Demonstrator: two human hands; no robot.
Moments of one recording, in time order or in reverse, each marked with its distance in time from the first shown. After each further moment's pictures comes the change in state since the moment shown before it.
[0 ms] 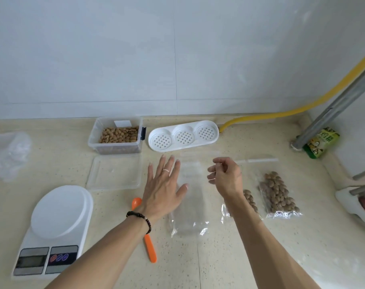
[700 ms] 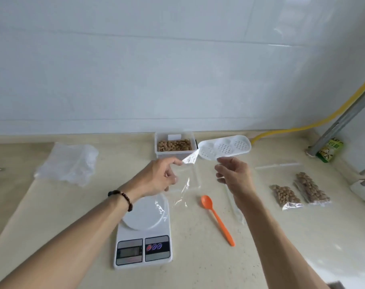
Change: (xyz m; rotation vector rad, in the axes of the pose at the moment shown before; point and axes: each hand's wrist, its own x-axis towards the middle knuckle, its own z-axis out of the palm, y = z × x) left_hand -0.090 -0.221 -0.144 -0.650 -0.144 0.138; right_hand -0.156 -0.091 0.158 0.112 0.038 -0.135
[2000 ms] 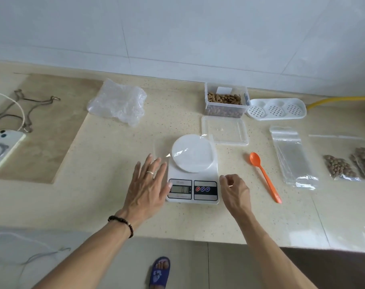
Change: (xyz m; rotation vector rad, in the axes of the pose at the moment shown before) left_hand -0.179 -0.178 0.055 0.641 0.305 -0.092; right_hand -0.123 0.137 0.104 -0.616 -0.082 0.123
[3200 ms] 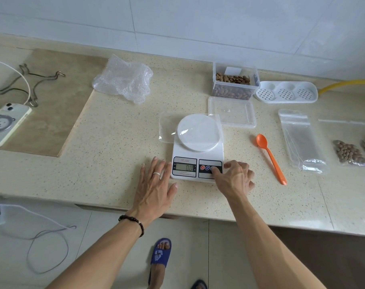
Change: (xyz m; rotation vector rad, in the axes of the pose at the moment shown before) left_hand -0.052 0.018 0.046 0.015 -0.082 -0.084; right_hand -0.022 0.001 0.022 -0.322 0.035 0.071
